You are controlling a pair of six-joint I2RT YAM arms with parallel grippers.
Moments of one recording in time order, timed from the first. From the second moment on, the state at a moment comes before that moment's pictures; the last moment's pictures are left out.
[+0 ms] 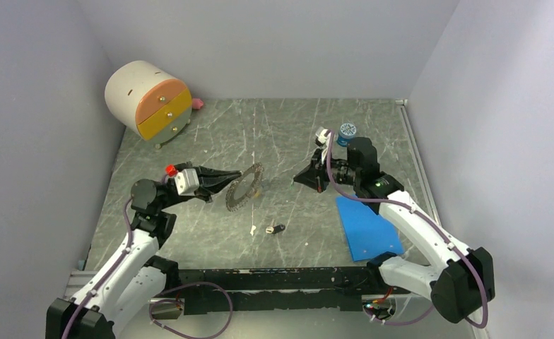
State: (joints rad) left arm -0.31 0.79 0.44 0.80 0.95 -0.06; right arm 0.45 1.08 0.80 -0.13 -0.69 0.03
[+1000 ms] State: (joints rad) left arm -0.31 0.87 0.55 0.31 0.87 -0.14; right arm 0.65 1.34 1.09 -0.19 -0.72 0.07
